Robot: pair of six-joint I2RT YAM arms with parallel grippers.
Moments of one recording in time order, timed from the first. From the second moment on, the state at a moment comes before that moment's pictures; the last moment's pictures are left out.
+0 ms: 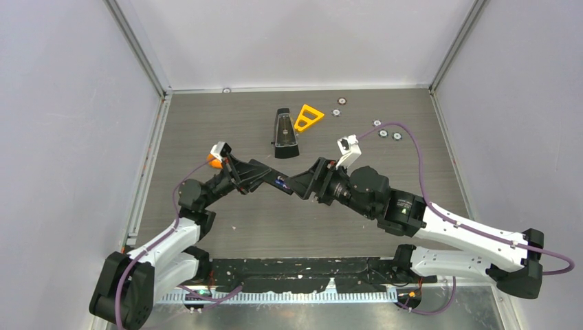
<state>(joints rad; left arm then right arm) -0.34 0.97 0.26 1.07 0.69 -1.93 1.13 0.94 0.91 -0.16 0.26 0.93</state>
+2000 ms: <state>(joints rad) -0.34 0.90 0.29 0.88 0.68 -1.75 1.08 0.92 0.89 -0.24 0.20 1.05</state>
